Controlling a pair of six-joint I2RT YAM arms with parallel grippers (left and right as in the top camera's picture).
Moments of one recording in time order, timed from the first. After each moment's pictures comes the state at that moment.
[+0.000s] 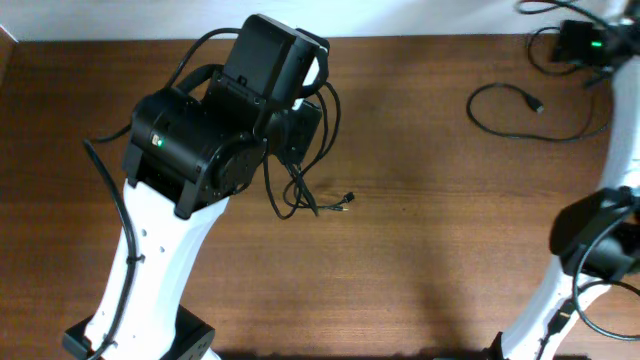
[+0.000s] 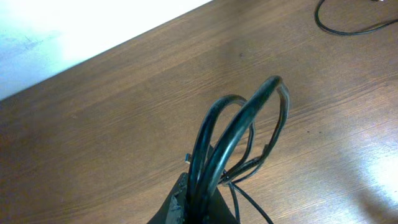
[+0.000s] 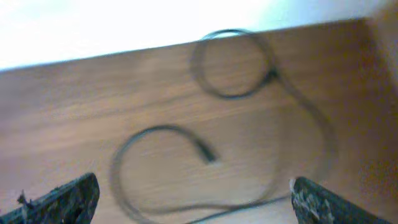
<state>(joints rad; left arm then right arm) -0.60 1.75 2.50 -1.63 -0.25 -0.05 -0.26 2.18 2.29 -0.98 -0.01 -0.08</state>
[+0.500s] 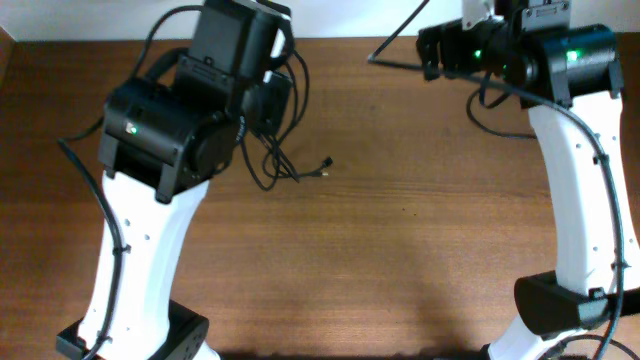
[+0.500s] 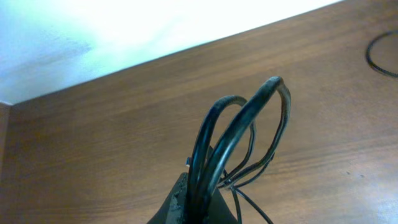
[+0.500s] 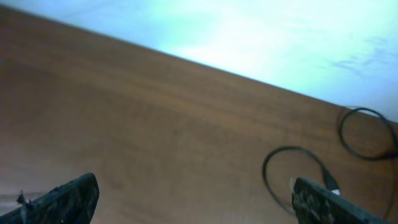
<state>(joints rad) -0.47 1.75 2.50 -1.55 -0.31 -0.04 0.22 1.84 2.29 -1.20 -0.04 -0.09</state>
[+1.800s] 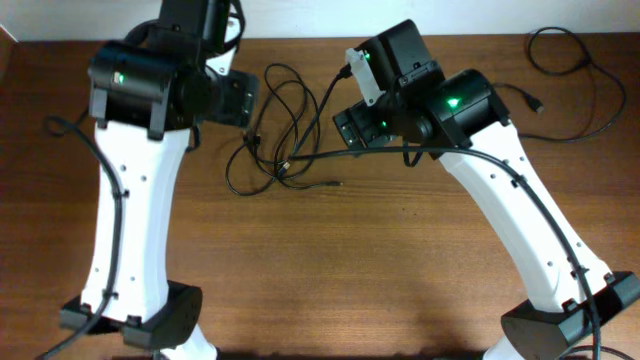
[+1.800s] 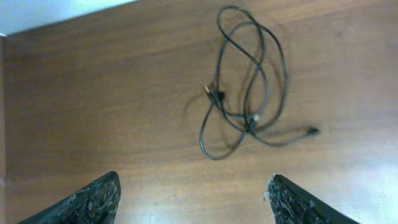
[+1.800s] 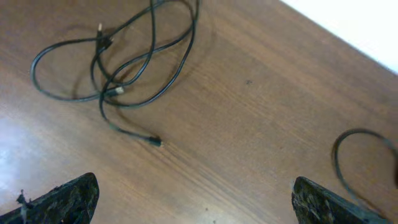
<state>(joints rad) -0.26 1.82 2.40 -1.60 -0.22 -0.01 0.53 1.79 2.01 -1.19 0.08 -0.06</state>
